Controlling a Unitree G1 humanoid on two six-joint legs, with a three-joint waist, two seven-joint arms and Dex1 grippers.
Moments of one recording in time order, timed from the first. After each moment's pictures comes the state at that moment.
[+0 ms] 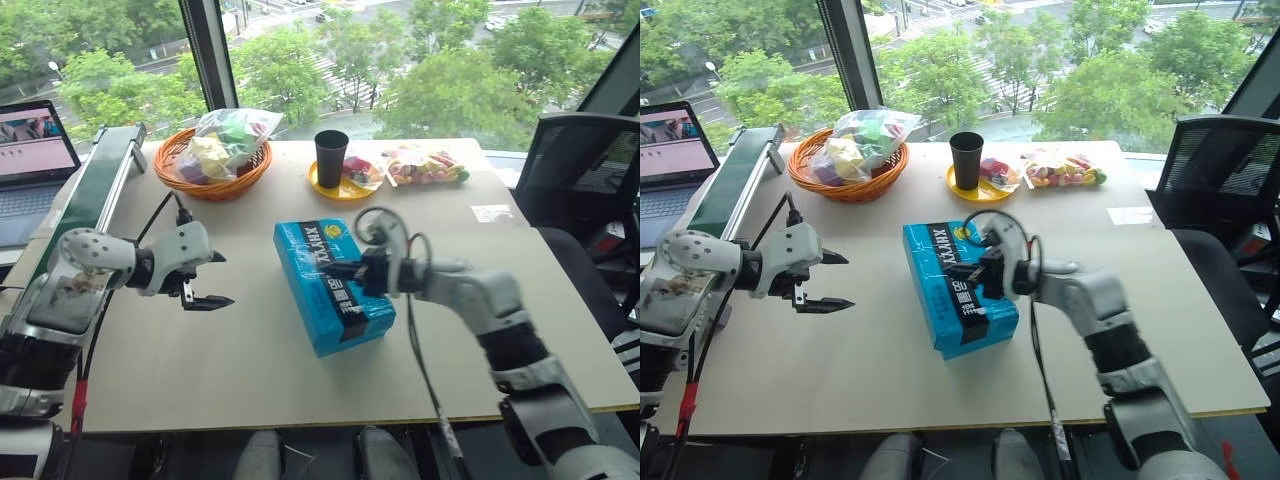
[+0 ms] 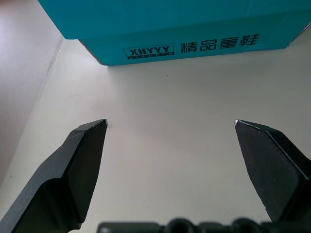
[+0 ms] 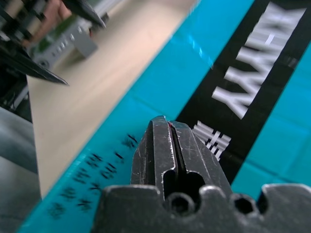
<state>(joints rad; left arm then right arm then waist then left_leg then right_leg) -0.45 0.98 -0.07 -0.07 -0.16 0.45 -1.22 -0.76 -0.35 0.34 0.26 0.52 0.68 0.75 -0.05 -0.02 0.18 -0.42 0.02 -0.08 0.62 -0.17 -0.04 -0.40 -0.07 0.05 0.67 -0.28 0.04</state>
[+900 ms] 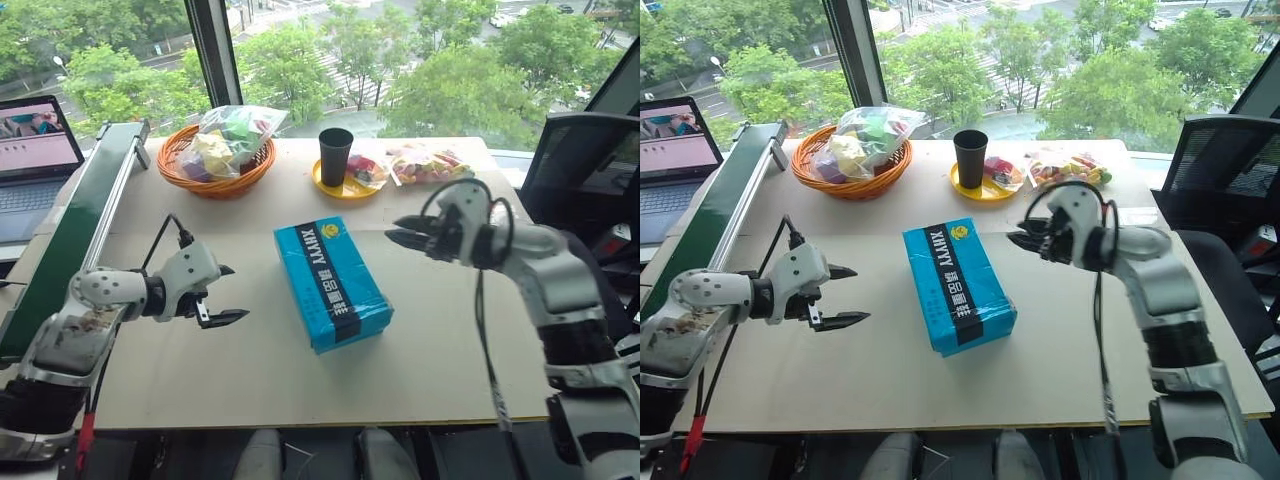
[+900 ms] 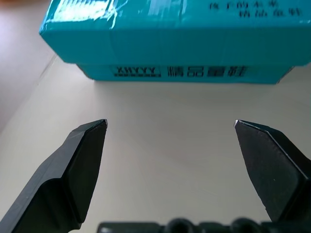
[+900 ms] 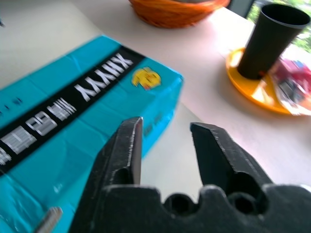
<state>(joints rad) -0.30 0.79 0.03 -0.21 -0.23 0.47 -0.98 -0.58 -0.69 -0.03 0.08 0.29 0.45 0.83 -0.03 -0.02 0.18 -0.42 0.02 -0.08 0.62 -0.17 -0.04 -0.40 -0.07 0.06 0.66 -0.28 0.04</state>
